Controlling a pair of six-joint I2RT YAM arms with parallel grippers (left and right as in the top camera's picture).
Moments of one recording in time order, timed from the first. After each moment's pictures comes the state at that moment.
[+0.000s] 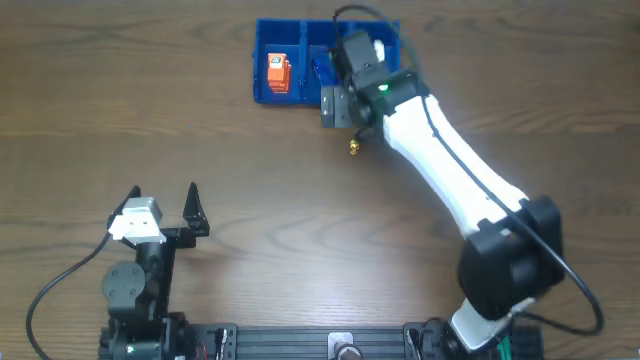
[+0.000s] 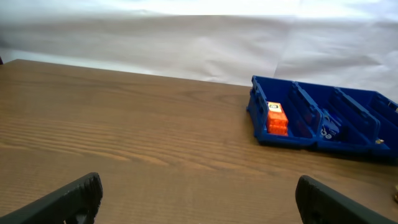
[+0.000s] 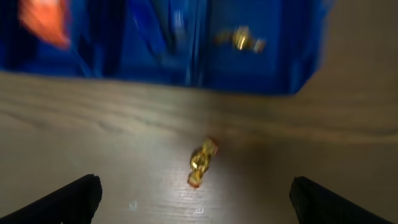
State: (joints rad) left arm 0.03 0.01 0.02 -0.11 0.05 -0.12; right arm 0.49 1.84 1.51 -0.82 0.17 0.42
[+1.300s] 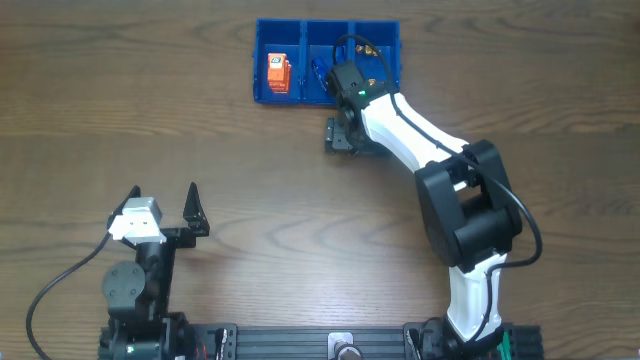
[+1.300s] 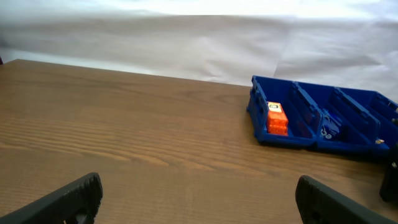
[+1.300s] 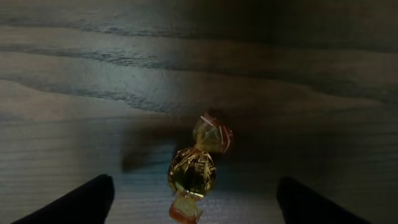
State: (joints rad) left arm 0.03 0.01 0.02 -0.11 0.05 -0.12; right arm 0.45 2.09 1.48 -0.79 0.07 0.52
